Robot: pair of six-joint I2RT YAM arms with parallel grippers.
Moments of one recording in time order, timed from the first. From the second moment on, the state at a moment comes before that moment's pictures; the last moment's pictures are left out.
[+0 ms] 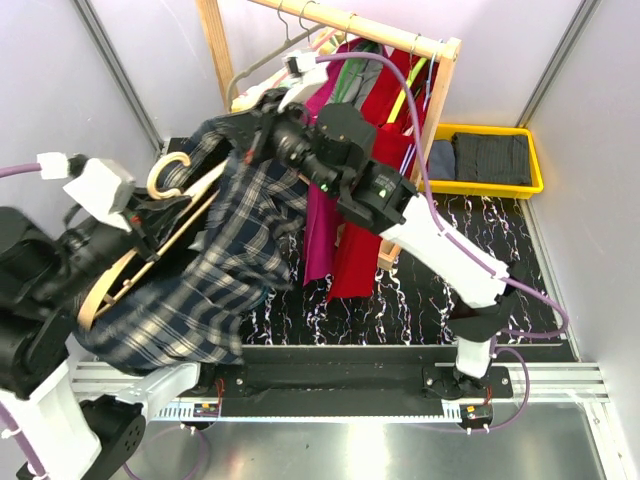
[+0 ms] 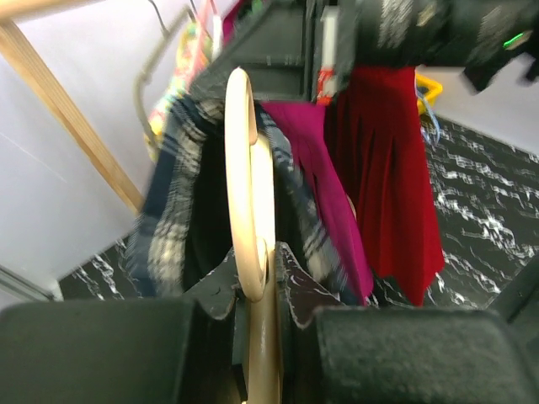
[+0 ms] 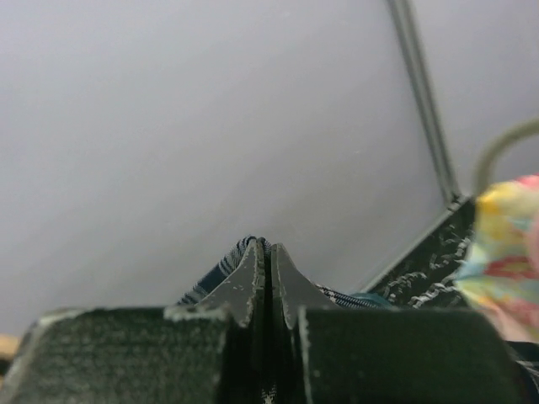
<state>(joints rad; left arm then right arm) -0.24 0.97 2.08 -1.13 0.43 0.18 1.05 1.85 2.32 -0.23 0.15 0.49</state>
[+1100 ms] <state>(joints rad) -0.30 0.72 2.02 -0.75 -0.24 0.29 0.90 2.13 2.68 -0.44 0.23 0.32</state>
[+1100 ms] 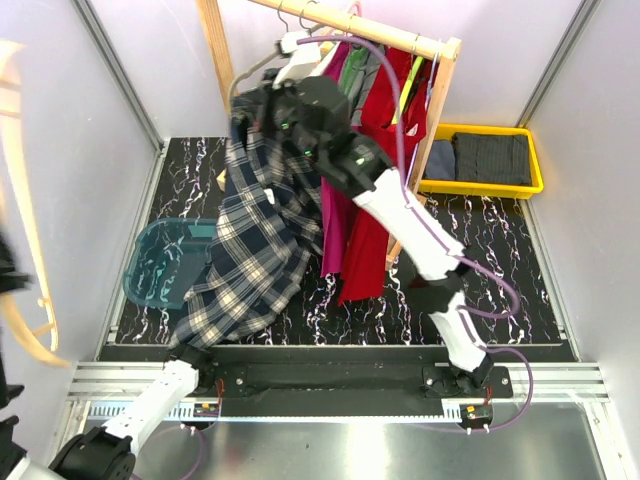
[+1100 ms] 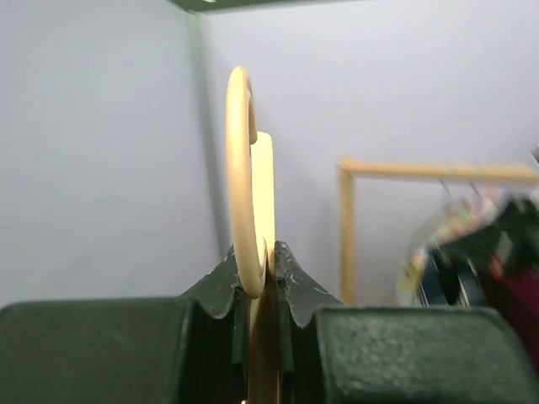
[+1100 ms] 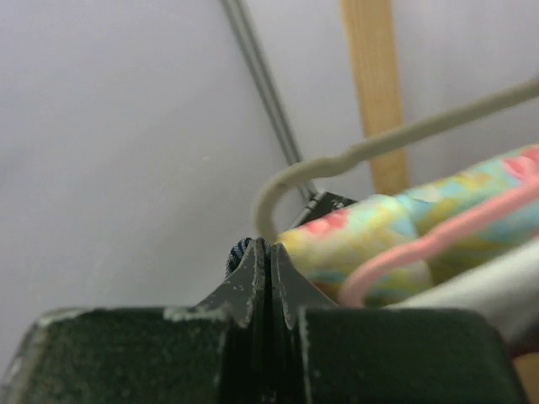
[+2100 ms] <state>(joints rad) -0.32 0.64 1.74 -0.49 -0.62 0.18 1.12 2.29 2.84 0.32 -0.04 -0.05</state>
